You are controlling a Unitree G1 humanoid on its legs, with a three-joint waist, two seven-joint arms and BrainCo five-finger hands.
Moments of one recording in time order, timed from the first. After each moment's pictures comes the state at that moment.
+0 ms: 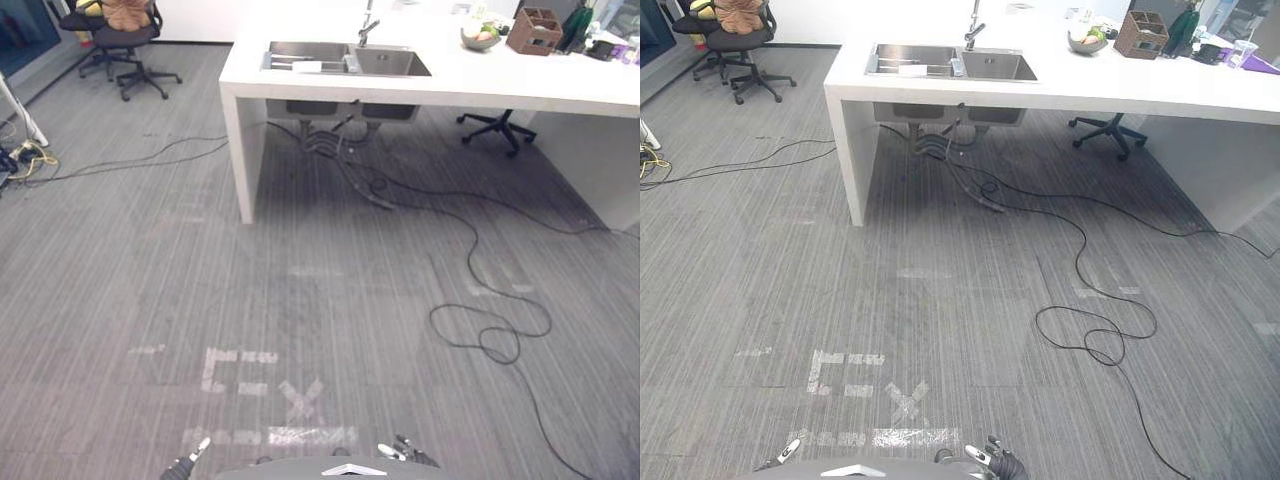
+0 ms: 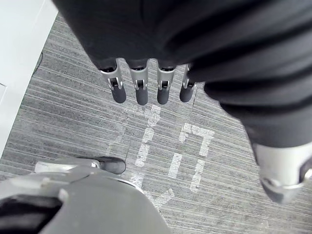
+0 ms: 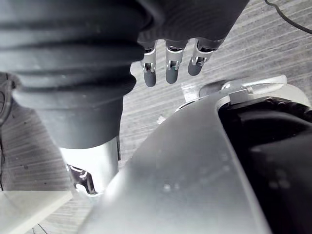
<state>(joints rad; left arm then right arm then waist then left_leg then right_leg) 0.17 0.13 0.11 1.07 -0.19 0.04 0.02 0.16 -0.11 -0.22 1.08 0.13 -0.14 0.33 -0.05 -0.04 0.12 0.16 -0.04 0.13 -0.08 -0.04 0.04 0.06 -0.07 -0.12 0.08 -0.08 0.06</state>
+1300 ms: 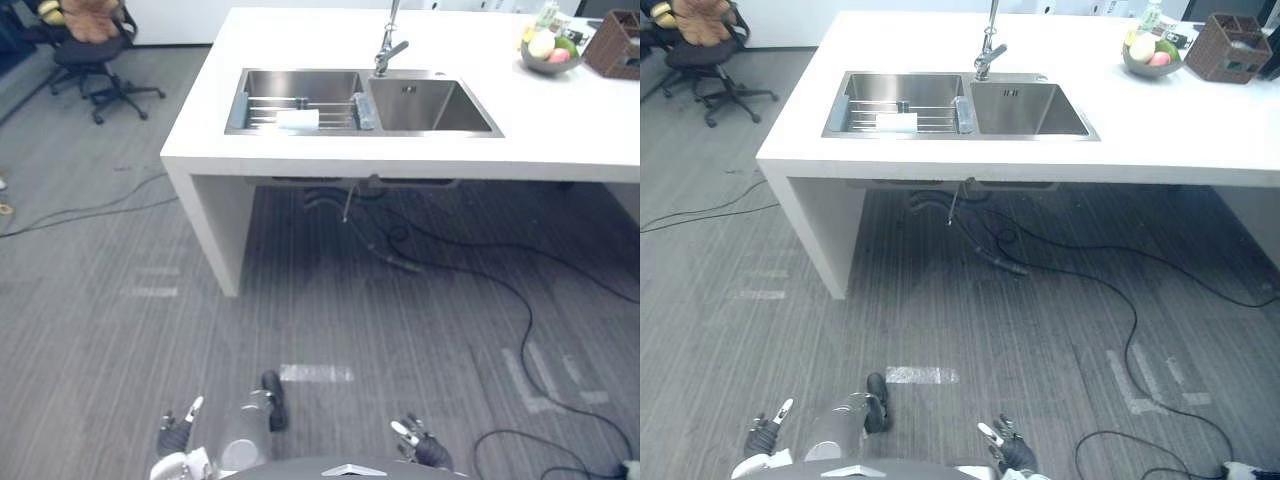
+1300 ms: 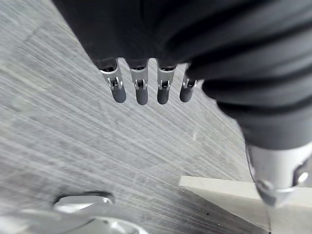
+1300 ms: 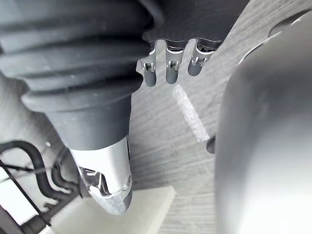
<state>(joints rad) 0.15 0.00 0.31 0.91 -0.07 -0.27 0.23 0.15 -0.07 -0.28 1.00 0.32 -0.16 0.43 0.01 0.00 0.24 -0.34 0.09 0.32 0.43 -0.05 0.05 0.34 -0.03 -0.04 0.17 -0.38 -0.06</state>
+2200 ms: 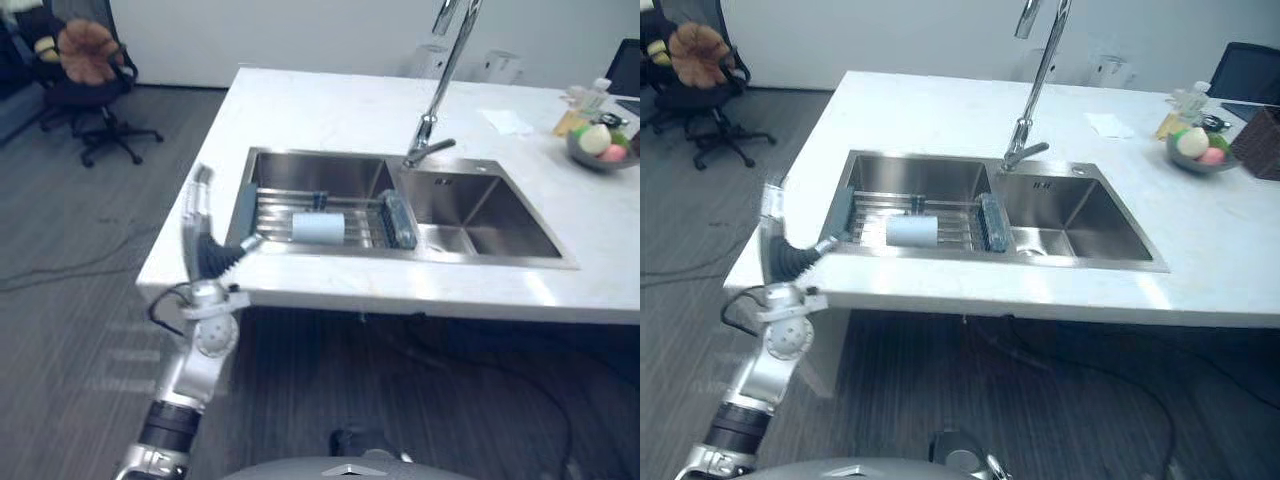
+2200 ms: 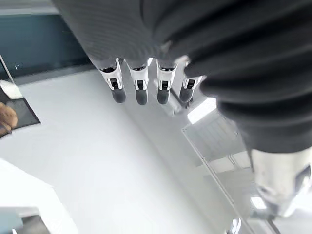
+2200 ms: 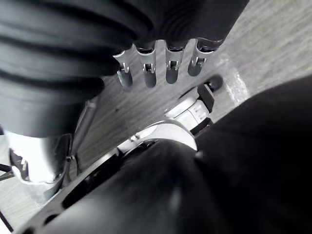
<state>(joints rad) -0.10 0.14 -0.19 -0.01 0.57 -0.25 0.57 0.31 -0.09 -0.27 1.03 0.29 -0.15 0.34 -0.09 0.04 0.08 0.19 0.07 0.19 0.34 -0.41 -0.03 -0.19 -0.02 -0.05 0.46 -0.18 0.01</state>
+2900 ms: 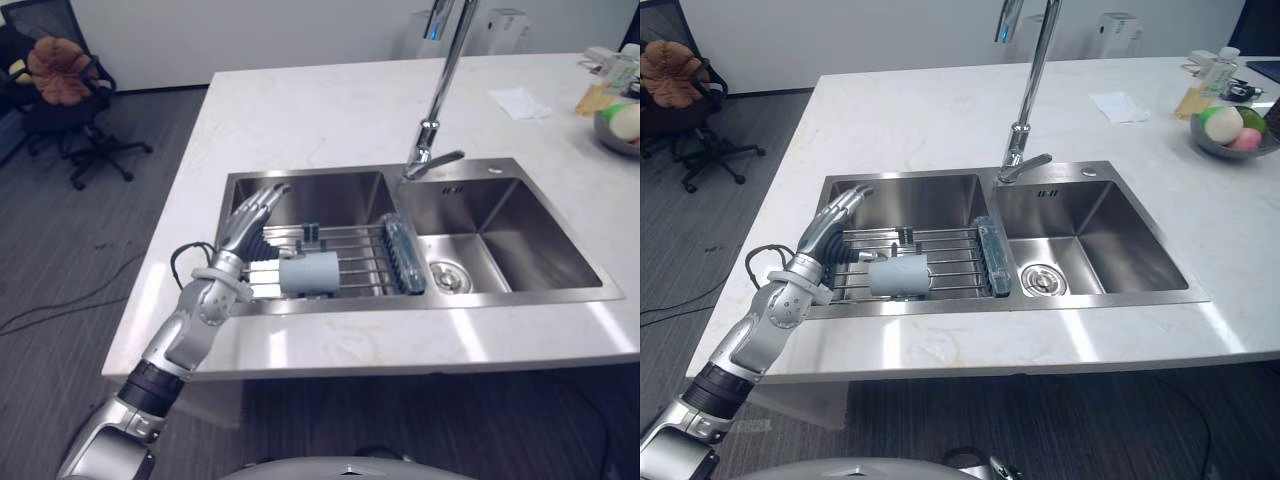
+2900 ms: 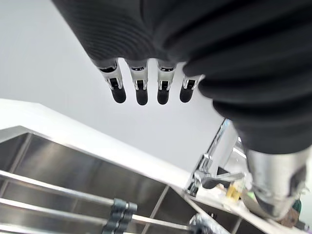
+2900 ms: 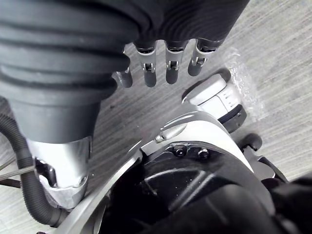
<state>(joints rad) -0.30 0.42 -0.37 0.00 0.60 0.01 0.04 0.24 -0.11 -0.35 1.08 0.16 -0.09 0.28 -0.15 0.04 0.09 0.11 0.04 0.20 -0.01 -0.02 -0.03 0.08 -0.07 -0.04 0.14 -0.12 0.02</state>
